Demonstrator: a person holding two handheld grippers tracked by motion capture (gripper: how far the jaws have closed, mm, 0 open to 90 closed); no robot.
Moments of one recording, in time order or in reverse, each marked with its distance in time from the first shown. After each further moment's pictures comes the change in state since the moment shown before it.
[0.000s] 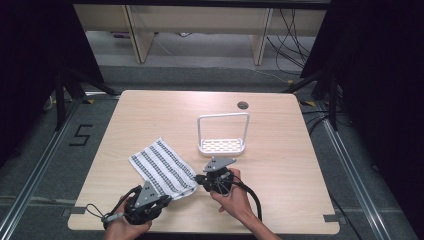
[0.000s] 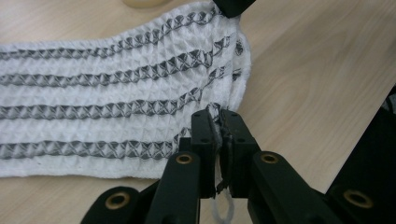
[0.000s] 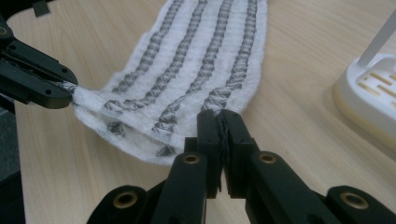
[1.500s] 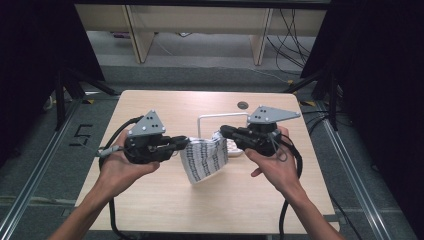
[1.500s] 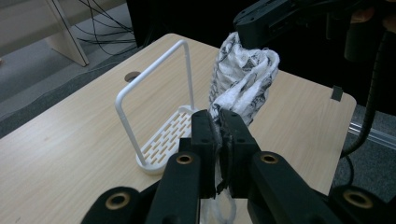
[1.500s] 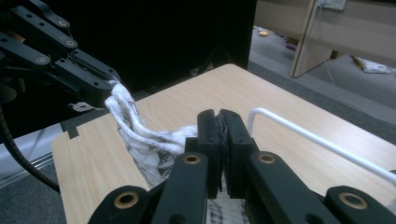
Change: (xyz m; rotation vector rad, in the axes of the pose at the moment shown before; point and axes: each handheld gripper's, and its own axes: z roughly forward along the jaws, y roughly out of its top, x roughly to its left) left arm 0.018 0.189 -0.074 -0.202 -0.108 0.091; right arm -0.023 0.102 -0.165 -0.293 -0.051 0.020
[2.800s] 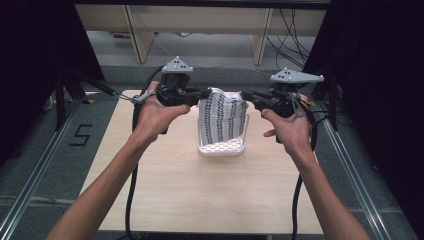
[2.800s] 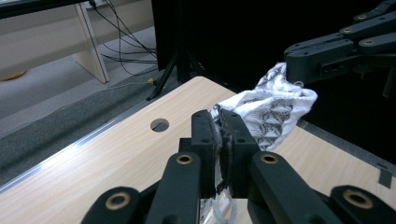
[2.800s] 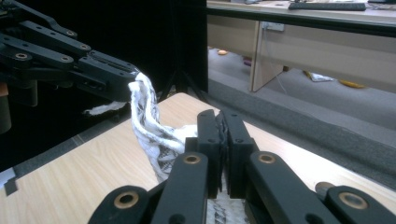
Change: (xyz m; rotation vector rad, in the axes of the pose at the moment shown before) left arm 0.054 0.083 0.065 -0.082 0.070 -0.108; right arm -0.067 0.044 -0.010 -0.088 -0.157 0.073
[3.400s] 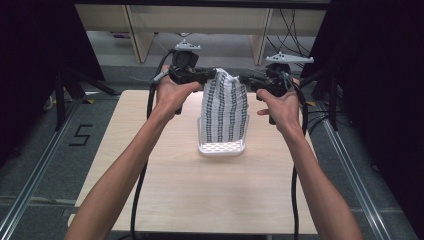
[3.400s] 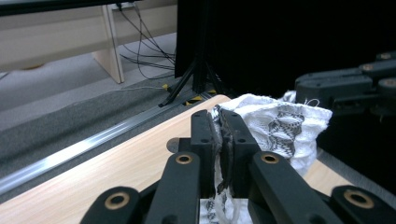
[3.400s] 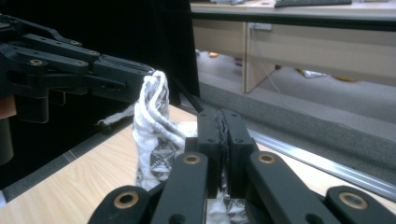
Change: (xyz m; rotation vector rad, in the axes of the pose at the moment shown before) left arm 0.036 0.025 0.052 -0.035 0.073 -0.128; right arm -0.038 0.017 0.041 -0.005 -0.025 0.065
